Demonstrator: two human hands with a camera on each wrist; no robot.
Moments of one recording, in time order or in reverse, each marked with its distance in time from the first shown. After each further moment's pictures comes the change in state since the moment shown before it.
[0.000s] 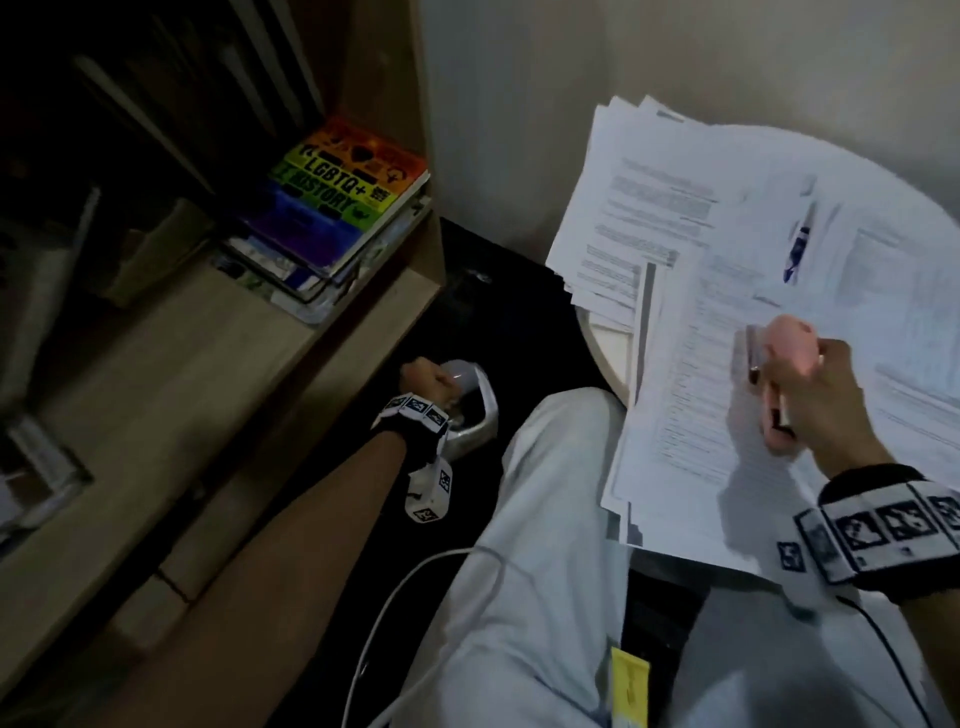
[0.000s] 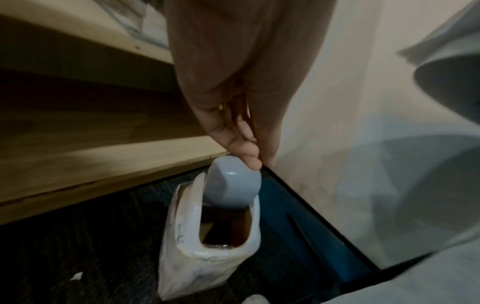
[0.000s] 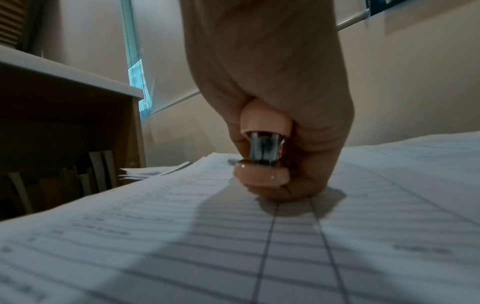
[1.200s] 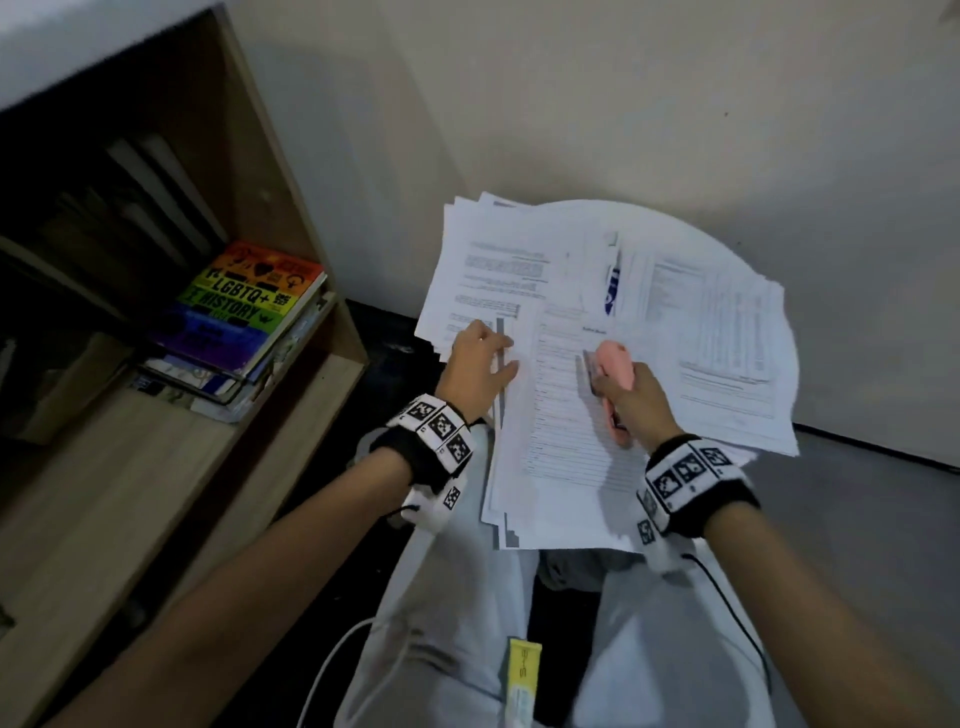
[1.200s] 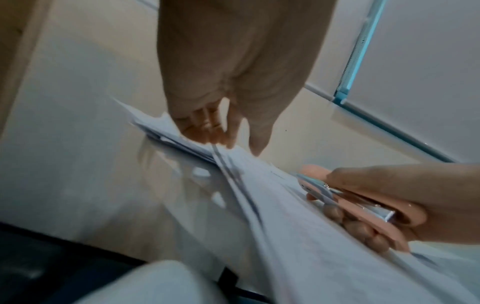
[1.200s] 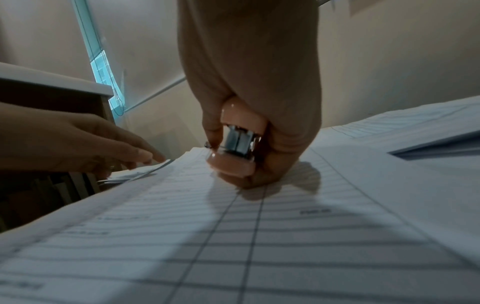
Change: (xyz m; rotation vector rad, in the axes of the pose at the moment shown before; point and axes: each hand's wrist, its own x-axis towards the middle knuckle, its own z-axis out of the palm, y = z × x) left_hand -0.096 0.209 0.037 0.123 0.008 0.765; right_hand 0.003 0.009 -0.008 0.151 -0.133 0.031
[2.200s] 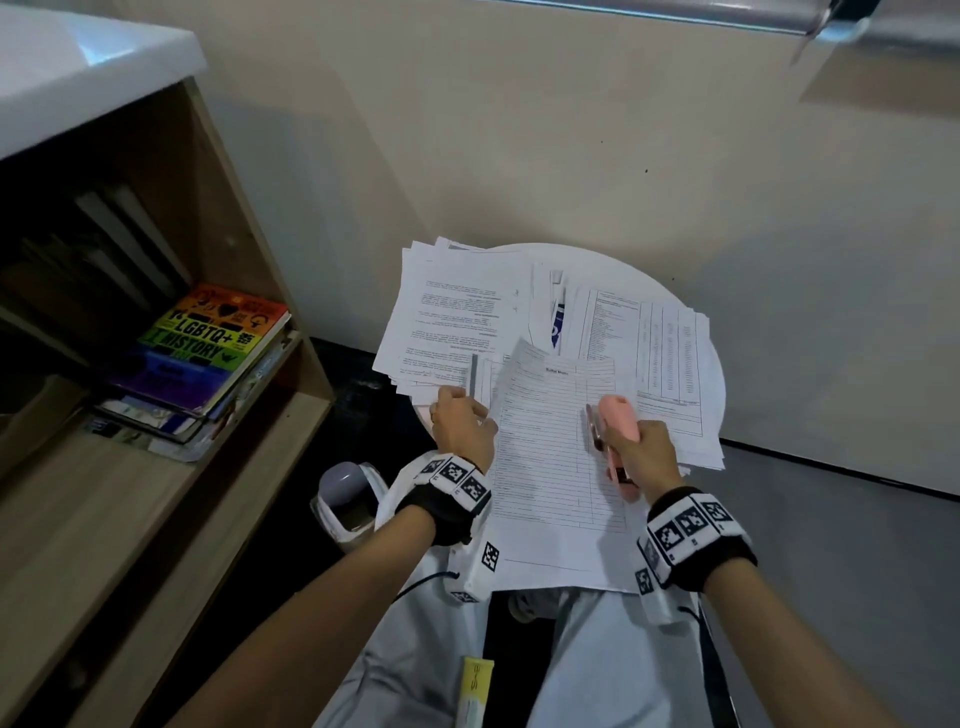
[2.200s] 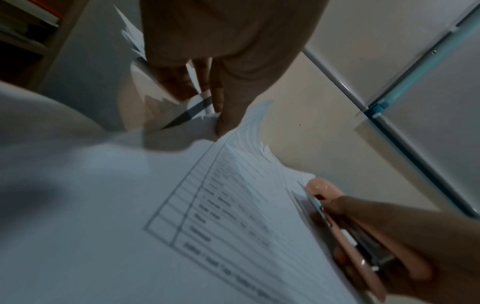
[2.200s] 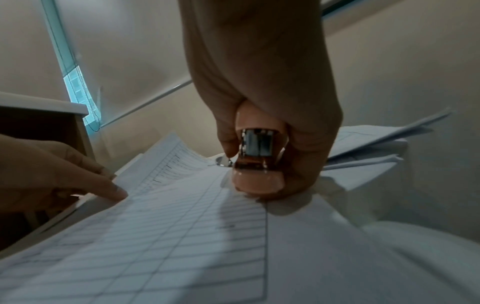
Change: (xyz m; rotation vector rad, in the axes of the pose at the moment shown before) left_hand -0.027 0.052 0.047 -0.098 0.187 -0.380; right_hand -0.019 0.044 -0.058 0.097 0.151 0.084
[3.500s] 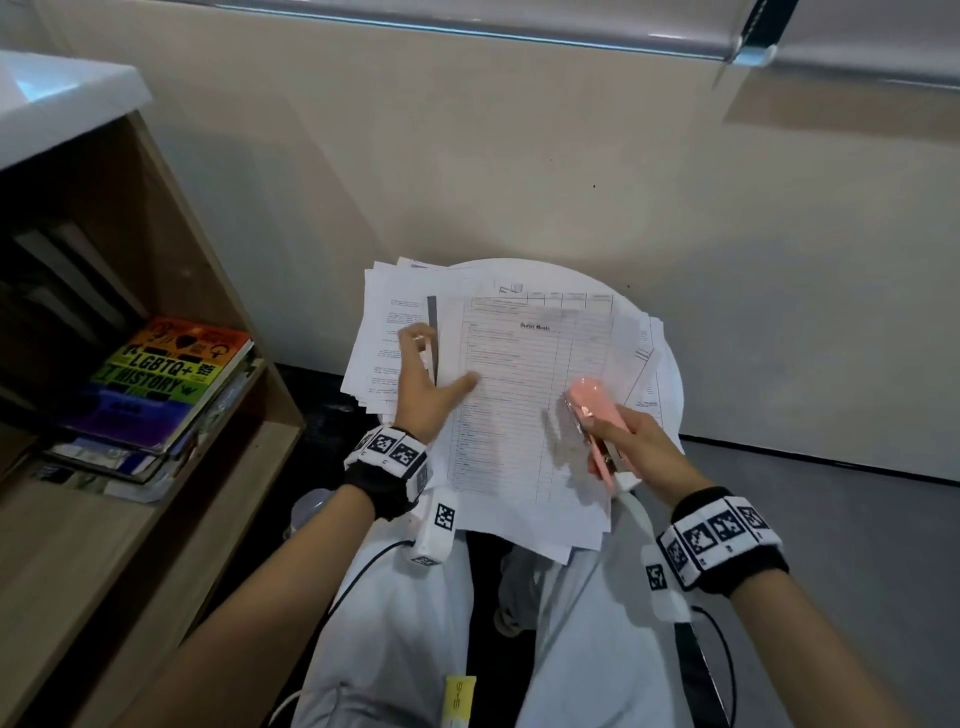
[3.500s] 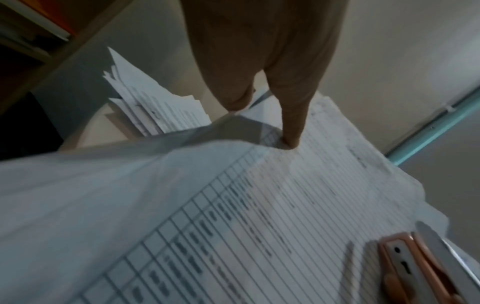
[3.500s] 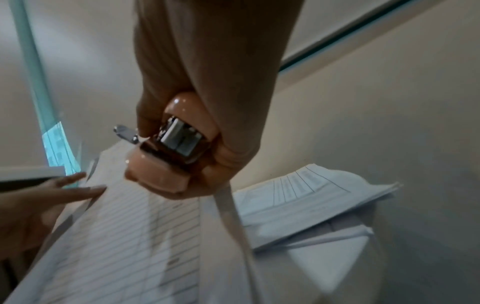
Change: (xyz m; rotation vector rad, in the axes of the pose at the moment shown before) left_hand 0.020 0.040 -0.049 -0.598 -0.184 0.226; right_hand -0.050 -0.047 -0.056 0.163 -0.428 -0.232
